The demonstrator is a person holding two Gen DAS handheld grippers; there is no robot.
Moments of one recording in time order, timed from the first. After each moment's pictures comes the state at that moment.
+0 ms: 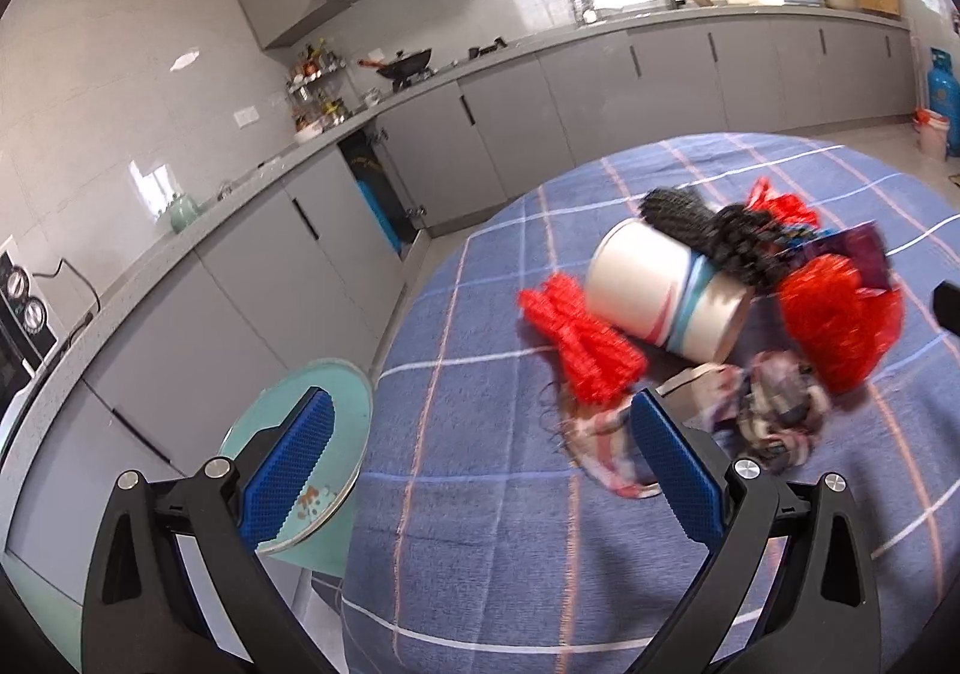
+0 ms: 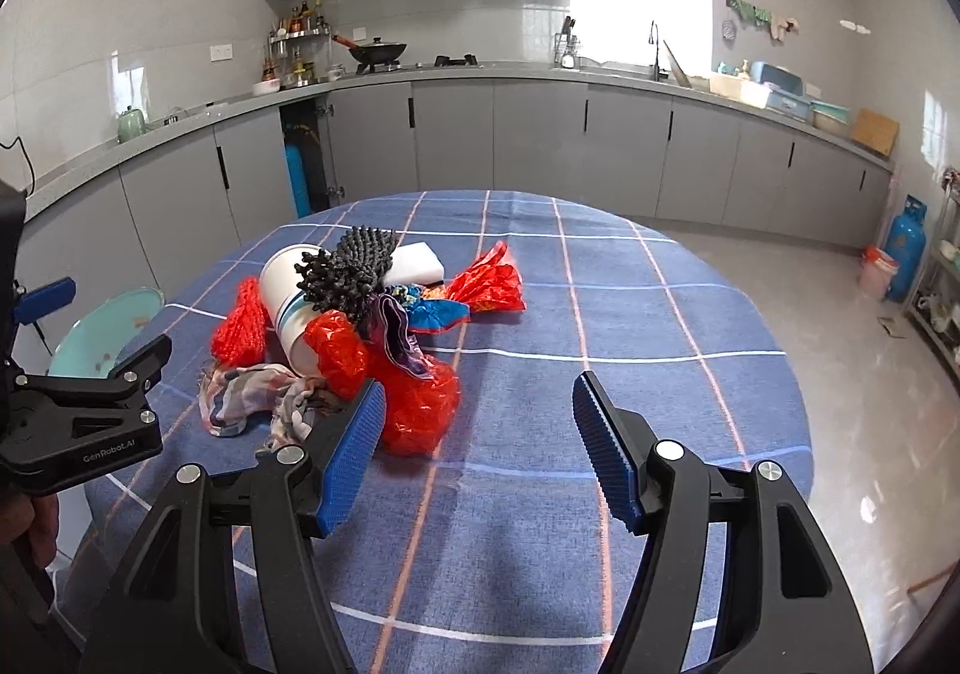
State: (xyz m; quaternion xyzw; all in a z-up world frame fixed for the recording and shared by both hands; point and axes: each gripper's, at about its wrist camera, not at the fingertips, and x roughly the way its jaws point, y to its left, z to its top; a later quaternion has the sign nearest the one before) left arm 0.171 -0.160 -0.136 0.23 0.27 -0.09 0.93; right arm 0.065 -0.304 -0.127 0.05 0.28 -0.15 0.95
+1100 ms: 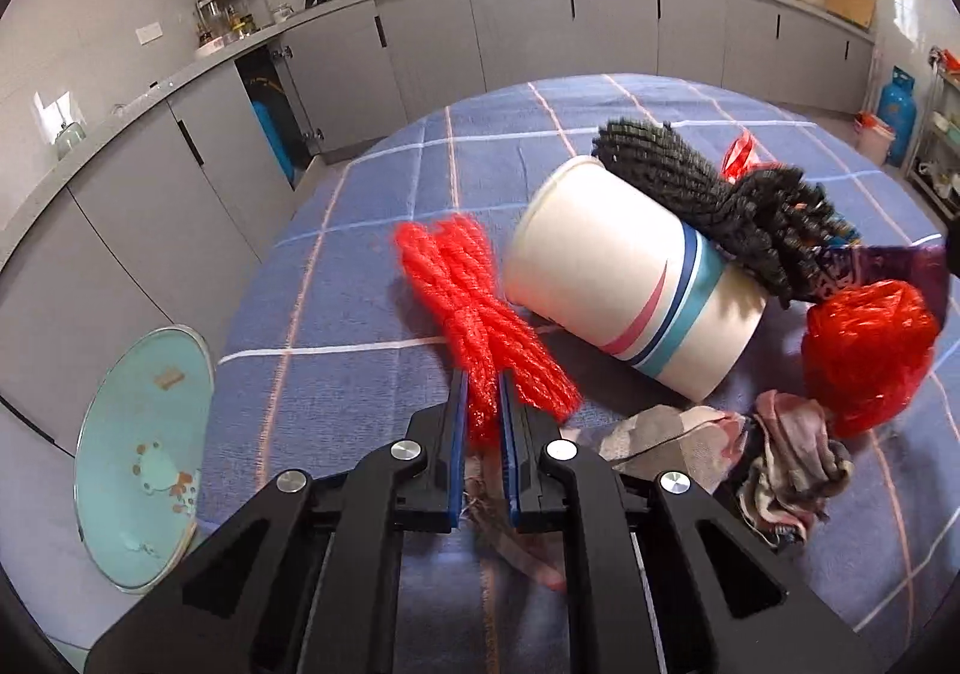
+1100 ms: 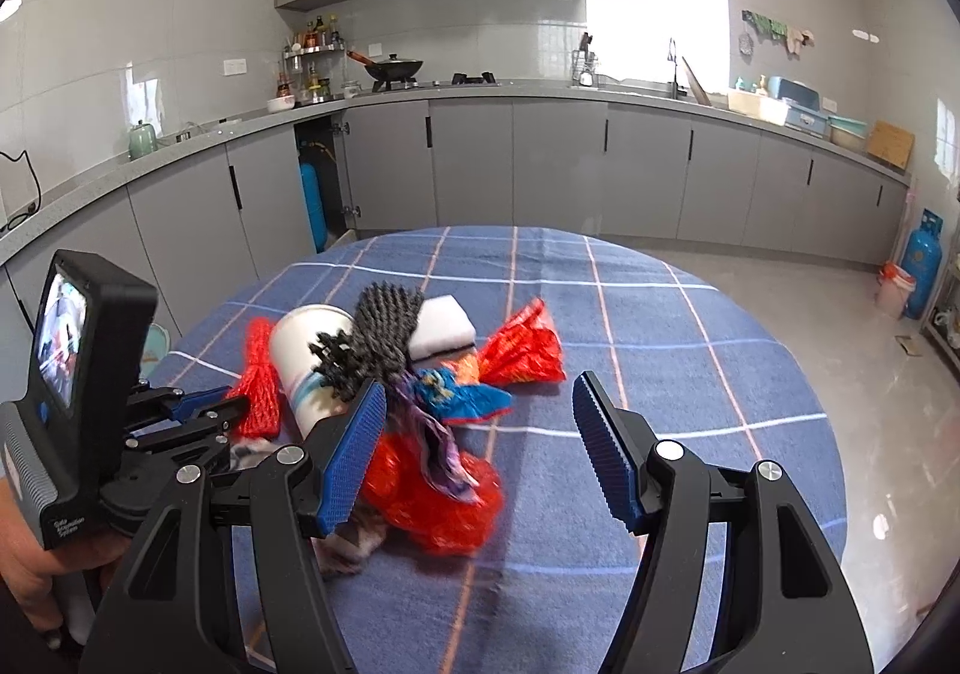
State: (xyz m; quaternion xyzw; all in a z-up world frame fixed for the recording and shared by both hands) left arm 0.245 -0.180 -0.173 0.17 0.37 -0.20 0.89; right arm 0.108 -0.300 -0.110 0.04 0.26 -0.14 0.96
